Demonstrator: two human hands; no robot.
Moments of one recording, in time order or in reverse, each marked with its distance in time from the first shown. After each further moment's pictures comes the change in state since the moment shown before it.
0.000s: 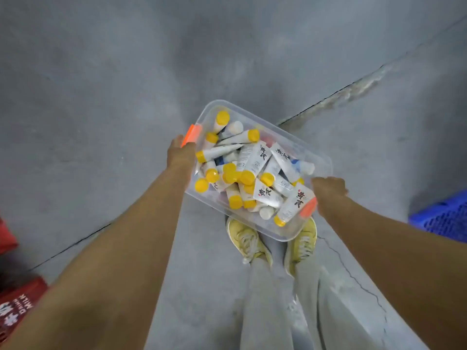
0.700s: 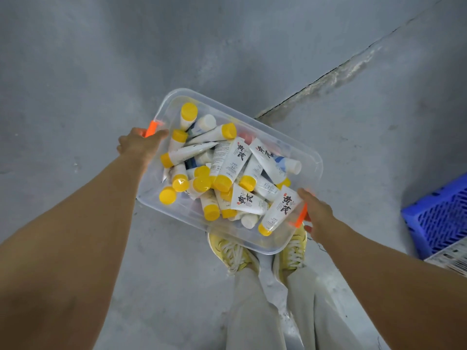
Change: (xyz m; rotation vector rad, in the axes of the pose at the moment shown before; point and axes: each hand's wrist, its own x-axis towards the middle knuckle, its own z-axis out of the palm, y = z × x) left_hand 0.091 -0.012 0.025 0.442 0.067 0.003; right_hand 0.063 0.061 0.007 0.244 -0.149 0.220
